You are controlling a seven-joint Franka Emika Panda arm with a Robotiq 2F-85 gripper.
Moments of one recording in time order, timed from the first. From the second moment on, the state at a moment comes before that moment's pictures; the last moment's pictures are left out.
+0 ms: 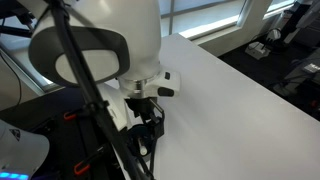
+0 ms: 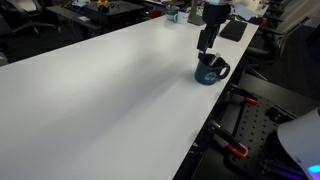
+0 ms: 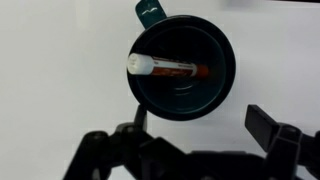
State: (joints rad) arm -0.17 -0.05 -0.22 -2.77 -0.26 2.70 -0.21
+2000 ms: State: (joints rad) arm -0.25 -0.03 -0.27 -2.71 0.13 2.56 -0.43
